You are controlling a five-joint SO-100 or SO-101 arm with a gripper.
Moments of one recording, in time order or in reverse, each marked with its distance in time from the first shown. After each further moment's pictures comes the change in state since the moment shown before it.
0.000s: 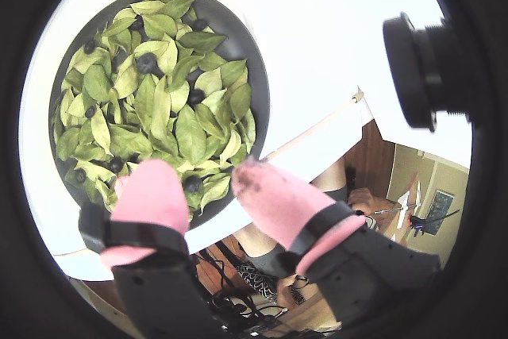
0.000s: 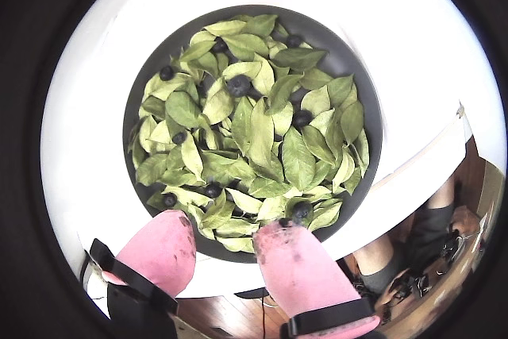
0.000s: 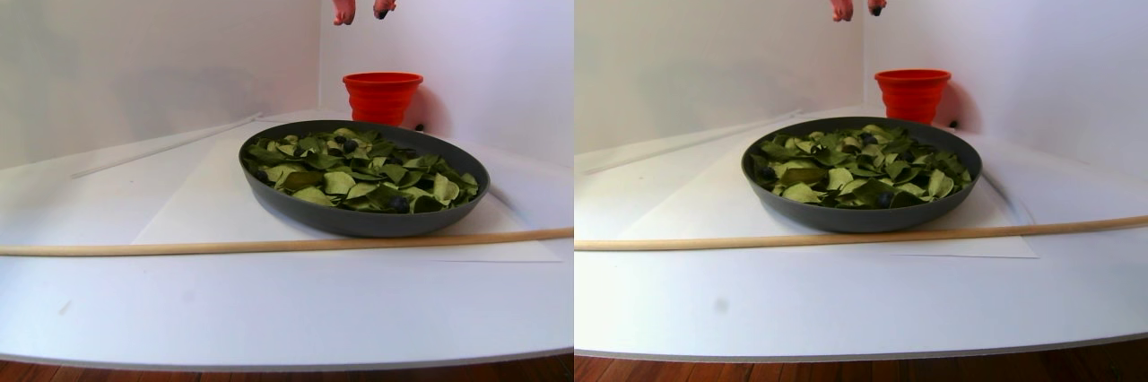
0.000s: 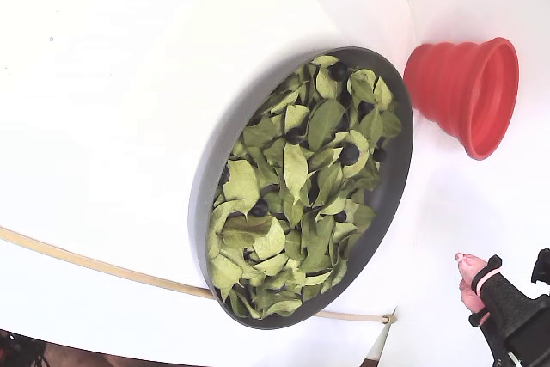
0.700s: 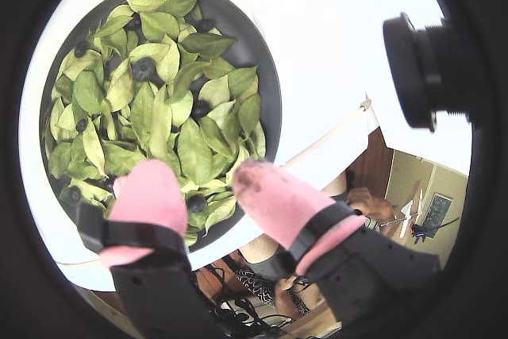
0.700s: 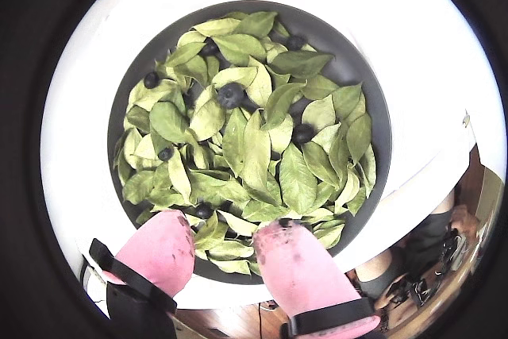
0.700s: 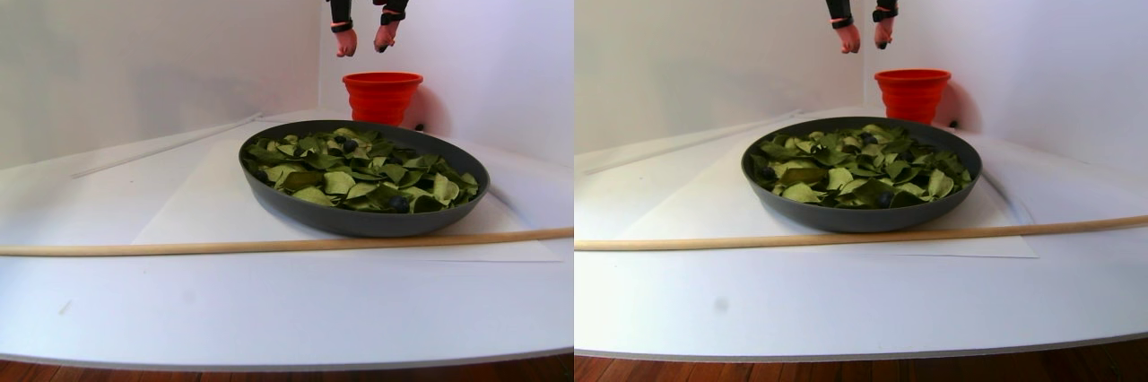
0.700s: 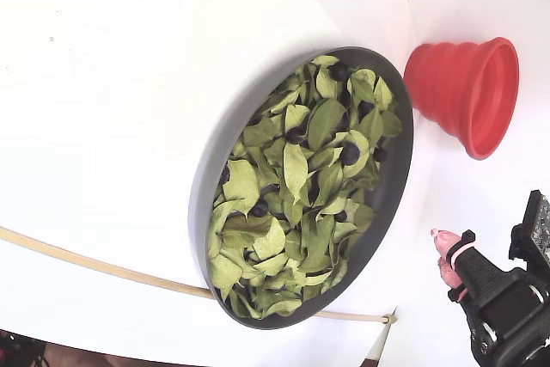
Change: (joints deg) arm 0.0 -10.7 -1.6 -9.4 -0.7
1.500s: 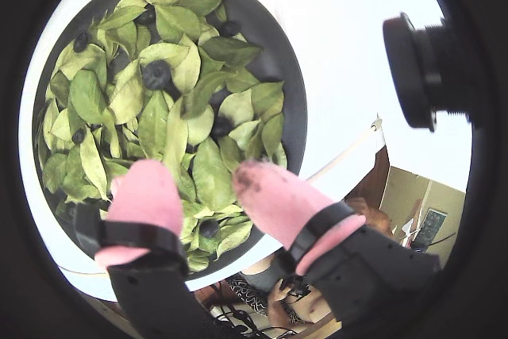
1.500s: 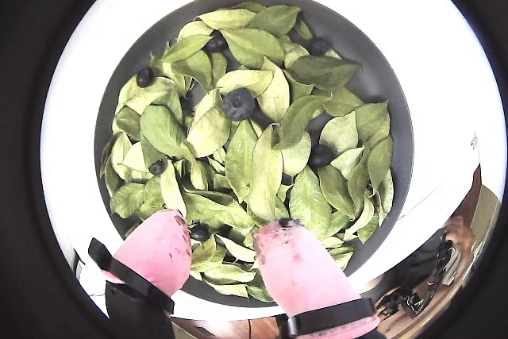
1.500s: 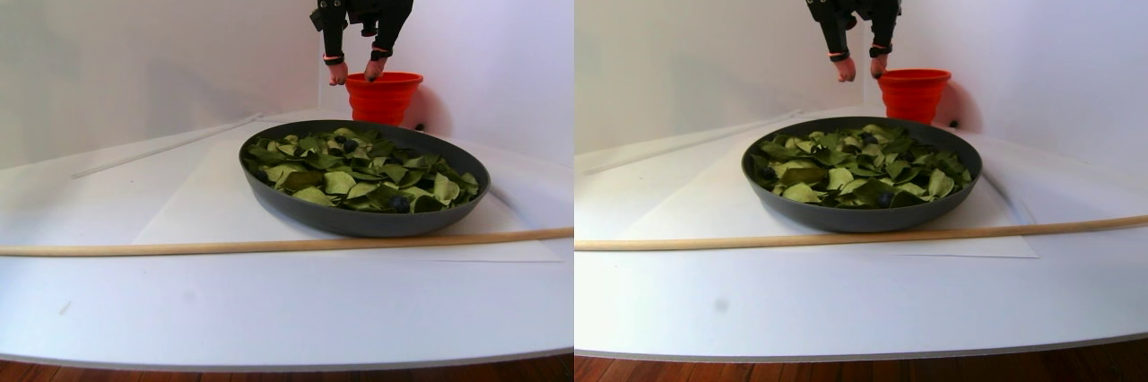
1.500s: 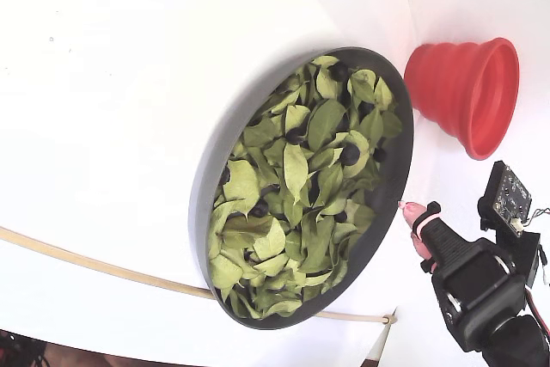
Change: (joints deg) arm -1.7 -10.6 -0.8 -10.5 -2.6
